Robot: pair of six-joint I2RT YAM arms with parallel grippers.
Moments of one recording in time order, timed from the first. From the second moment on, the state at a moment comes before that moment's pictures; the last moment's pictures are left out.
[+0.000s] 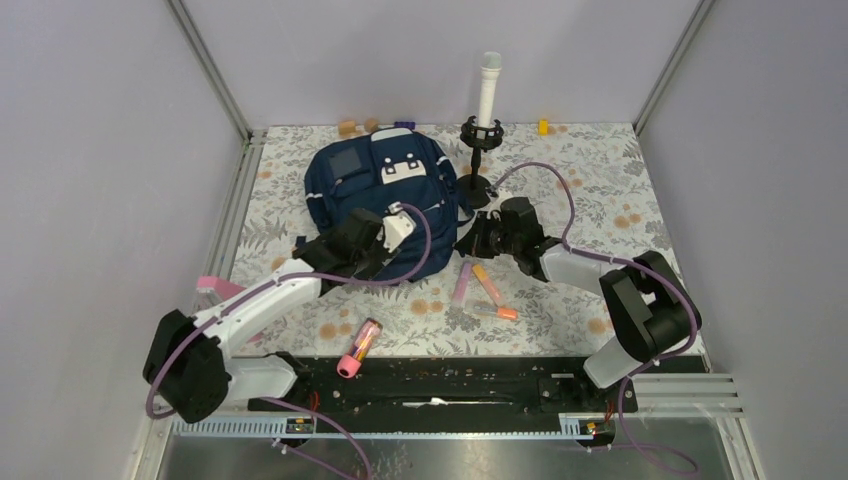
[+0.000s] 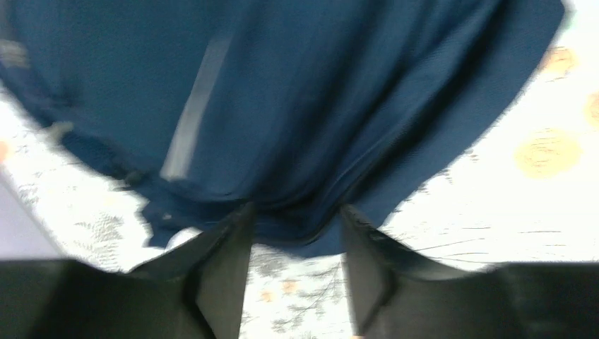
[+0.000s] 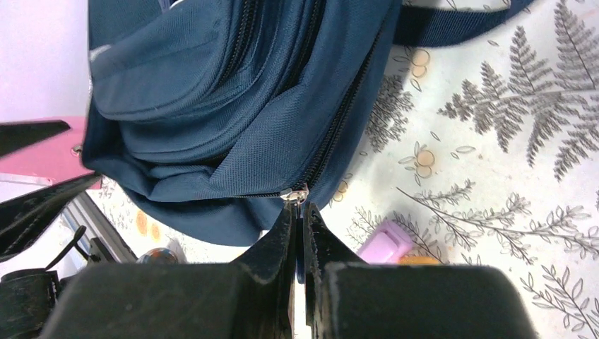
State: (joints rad) left arm -0.64 1.25 0.85 -0.45 -0.15 0.32; right arm 0.49 1.59 0.76 0.25 -0.33 0.60
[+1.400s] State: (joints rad) left arm -0.83 1.70 1.10 -0.22 -0.08 0.24; right arm 0.53 1.54 0.64 0.31 -0.28 0.65
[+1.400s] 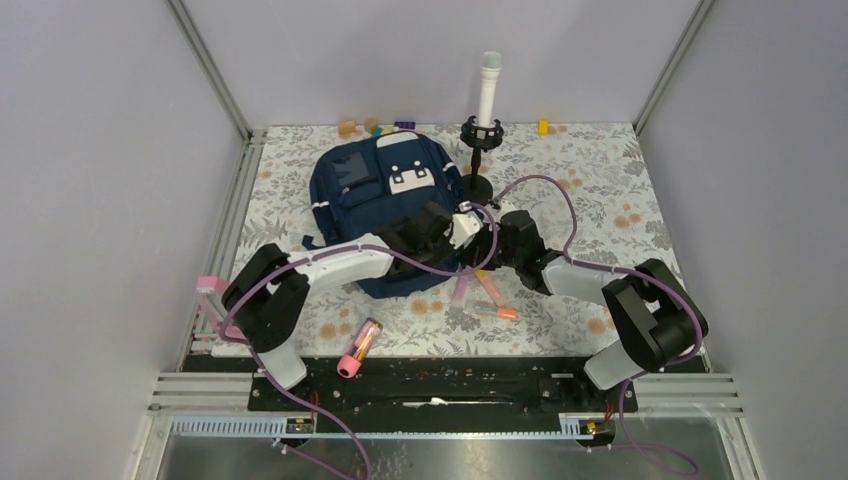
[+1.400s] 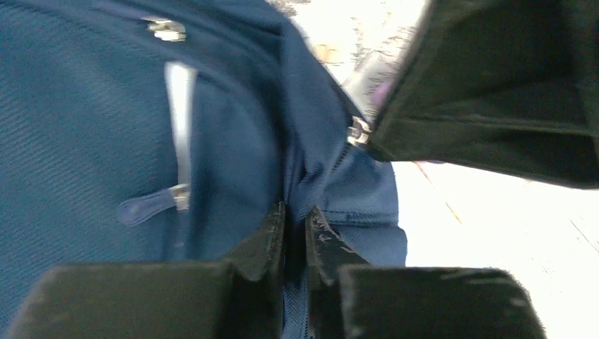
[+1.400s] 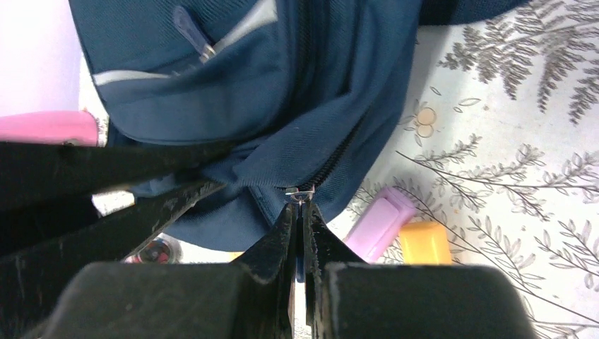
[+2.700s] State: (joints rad) left arm -0.84 1.38 0.98 -0.44 -0.18 0.20; right arm 0.52 1.50 0.76 0.16 -0.26 0.57
